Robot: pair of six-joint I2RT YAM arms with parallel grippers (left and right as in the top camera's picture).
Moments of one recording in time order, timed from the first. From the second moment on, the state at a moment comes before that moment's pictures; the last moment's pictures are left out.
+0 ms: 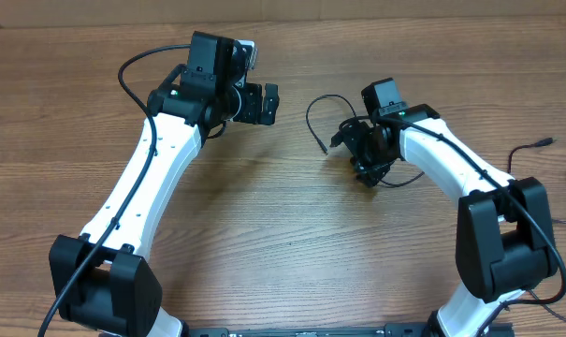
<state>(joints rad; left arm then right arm) -0.29 1.72 1.51 -0.70 0.18 -0.15 0.27 1.87 1.27 -0.73 -0.29 1.16</state>
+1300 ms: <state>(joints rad) -0.29 1.72 1.51 -0.70 0.18 -0.15 0.20 1.87 1.27 -0.80 -0.16 1.45</state>
